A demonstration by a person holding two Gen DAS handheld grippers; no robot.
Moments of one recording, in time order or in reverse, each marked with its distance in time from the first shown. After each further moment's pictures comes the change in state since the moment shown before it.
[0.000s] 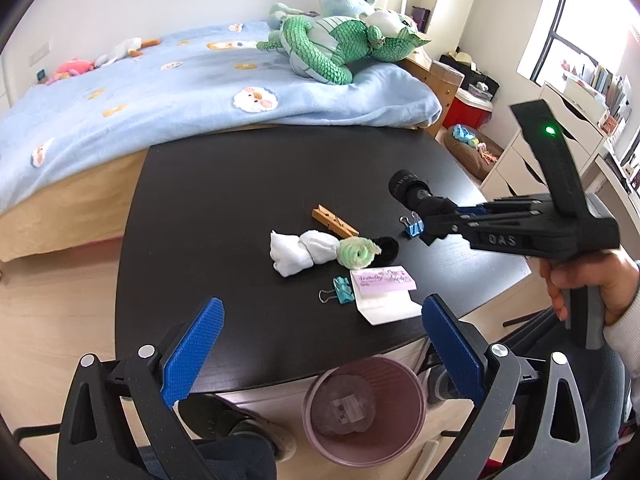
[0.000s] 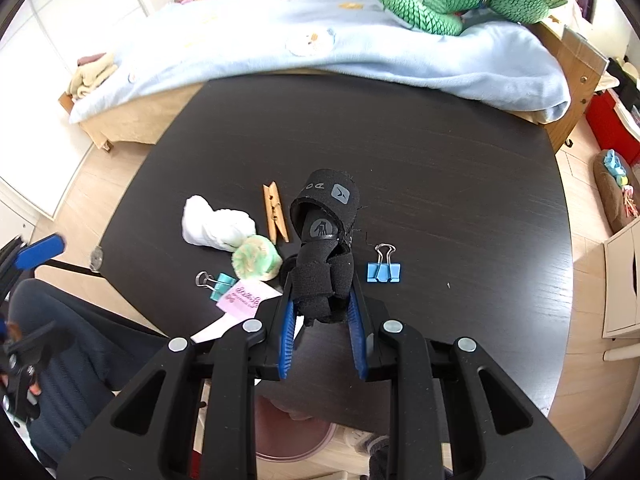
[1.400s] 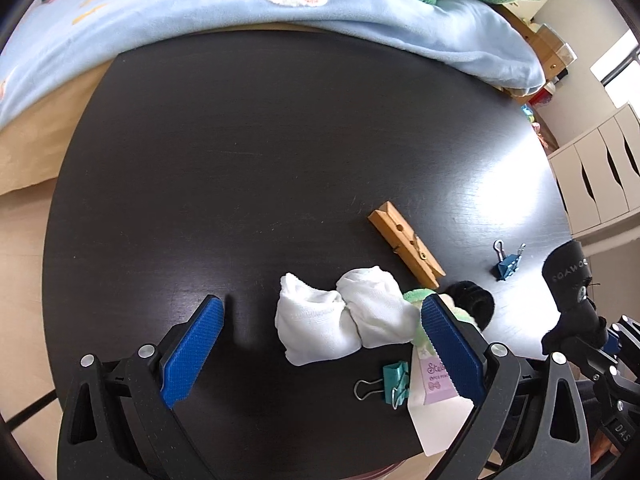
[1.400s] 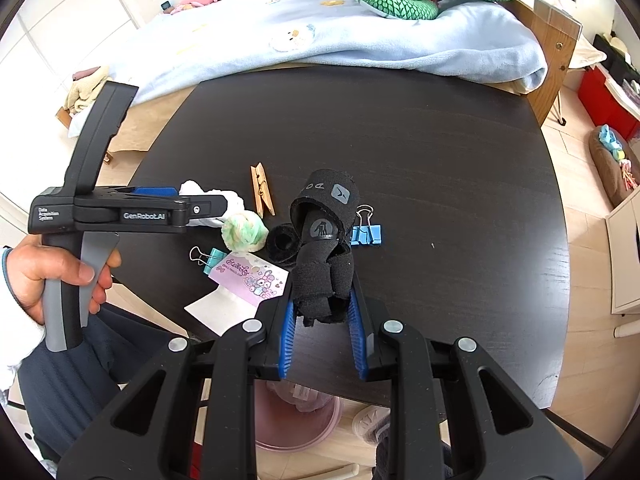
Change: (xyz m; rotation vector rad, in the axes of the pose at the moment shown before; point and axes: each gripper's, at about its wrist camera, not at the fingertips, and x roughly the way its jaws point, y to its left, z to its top) left arm 0.146 0.039 0.044 -0.199 0.326 0.034; right arm -0.007 -0.018 -0.024 0.066 0.000 0.013
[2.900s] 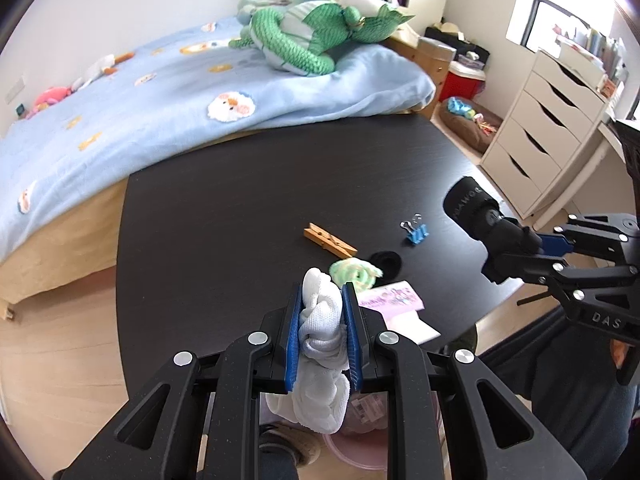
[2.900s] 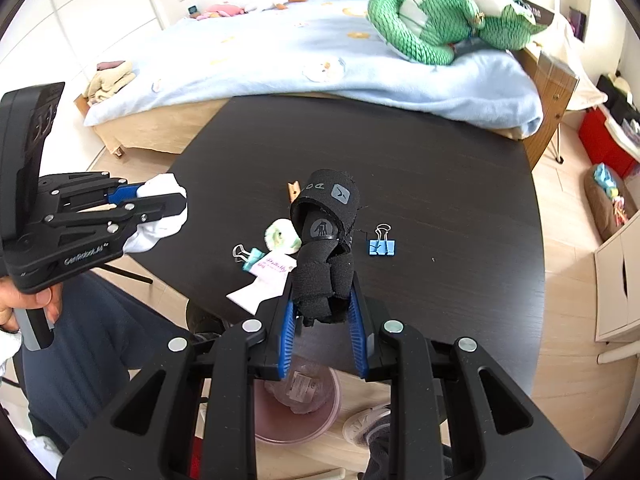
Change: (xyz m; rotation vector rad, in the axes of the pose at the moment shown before) left arm -0.122 -0.047 -0.062 0.316 -0.265 0.011; right arm -0.057 0.032 -0.012 -0.104 -0.085 -0.015
